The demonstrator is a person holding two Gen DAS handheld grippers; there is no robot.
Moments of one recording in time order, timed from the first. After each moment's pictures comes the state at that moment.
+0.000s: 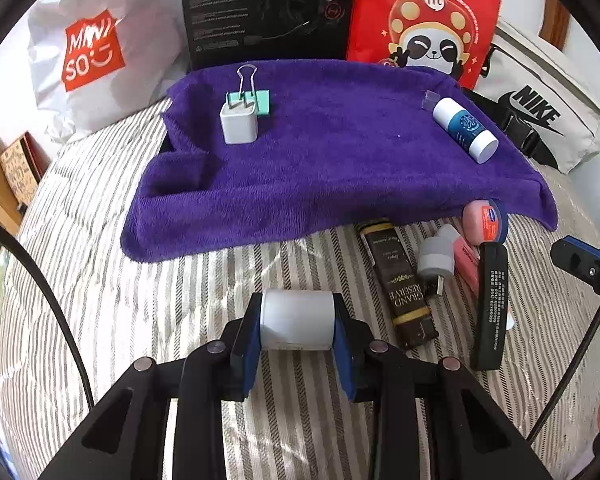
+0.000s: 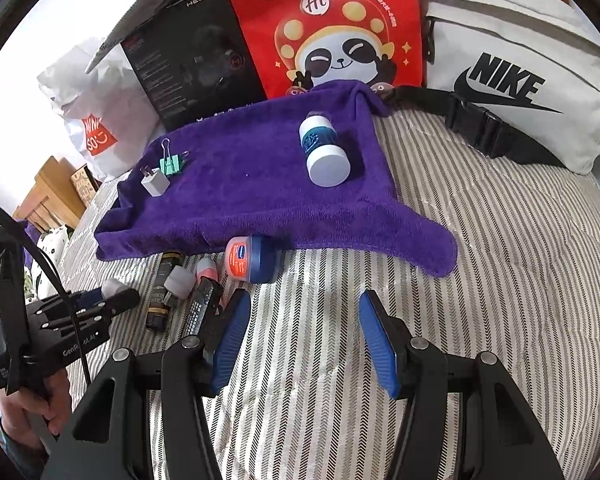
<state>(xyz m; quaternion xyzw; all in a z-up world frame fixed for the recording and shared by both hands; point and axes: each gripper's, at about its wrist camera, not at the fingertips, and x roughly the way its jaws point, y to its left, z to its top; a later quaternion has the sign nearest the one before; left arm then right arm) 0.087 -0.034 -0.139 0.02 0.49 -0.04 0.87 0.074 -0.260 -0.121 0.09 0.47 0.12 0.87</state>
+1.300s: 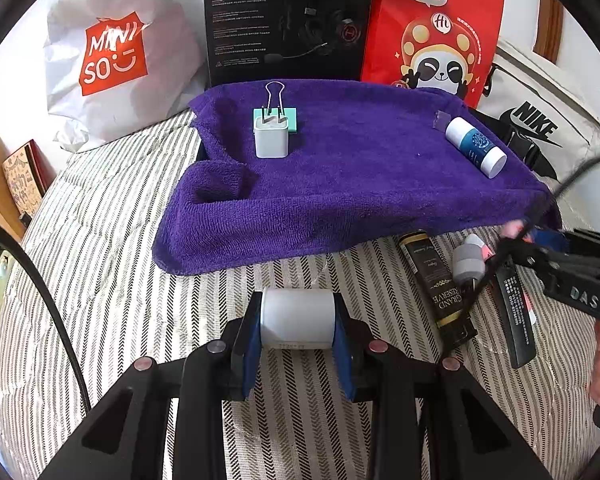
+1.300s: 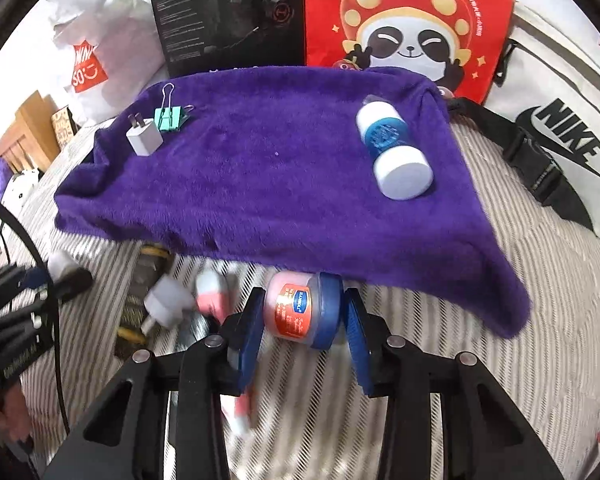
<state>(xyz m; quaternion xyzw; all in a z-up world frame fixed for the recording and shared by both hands) 0.077 0.001 -0.142 0.01 0.45 -0.04 0.89 0.112 -0.198 -0.145 -0.03 0.48 0.12 0.87</state>
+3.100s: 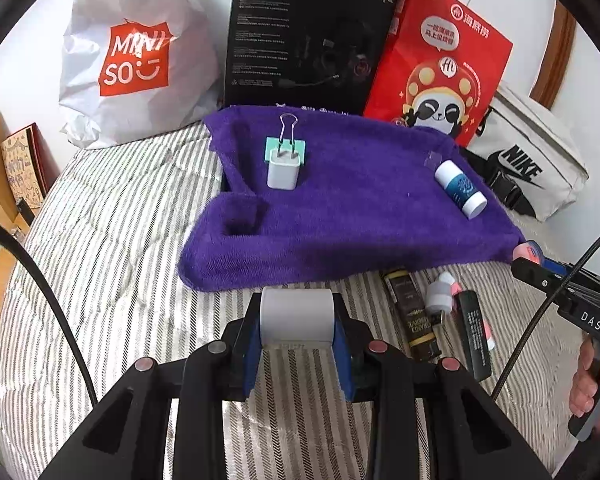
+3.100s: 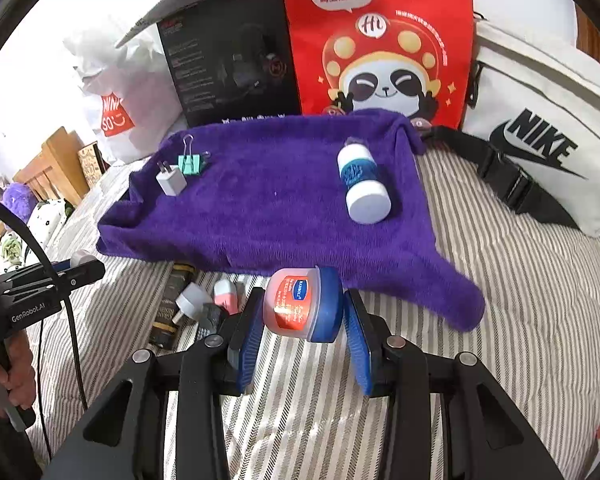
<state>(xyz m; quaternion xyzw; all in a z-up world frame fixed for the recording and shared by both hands) 0.077 0.021 -0.109 -0.05 0.44 -0.06 0.90 0.089 -0.232 -0.109 0.02 0.43 0.15 0.89</state>
